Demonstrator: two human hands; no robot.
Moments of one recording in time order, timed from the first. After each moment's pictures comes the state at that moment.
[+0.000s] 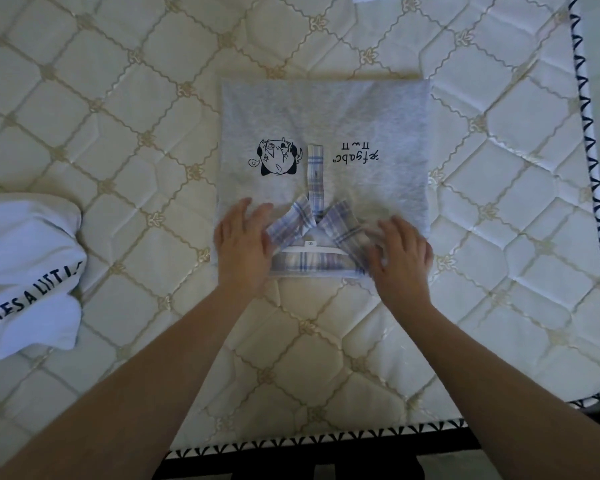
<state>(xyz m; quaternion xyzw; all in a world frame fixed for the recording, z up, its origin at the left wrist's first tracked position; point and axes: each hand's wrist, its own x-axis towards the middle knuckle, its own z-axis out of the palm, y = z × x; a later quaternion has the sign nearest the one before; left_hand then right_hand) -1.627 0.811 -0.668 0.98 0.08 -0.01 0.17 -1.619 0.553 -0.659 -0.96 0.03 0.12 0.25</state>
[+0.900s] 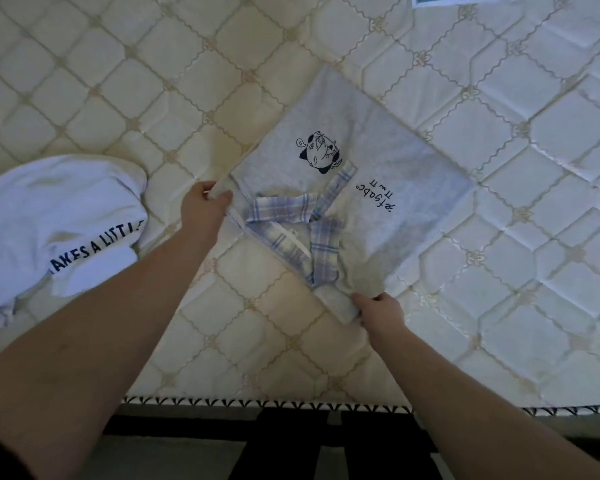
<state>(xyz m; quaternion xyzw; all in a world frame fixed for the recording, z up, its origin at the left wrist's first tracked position) -1.623 0.936 -0.624 0.75 0.47 -0.05 0.46 -1.709 0.614 -0.649 -0.70 0.41 0.39 0.43</state>
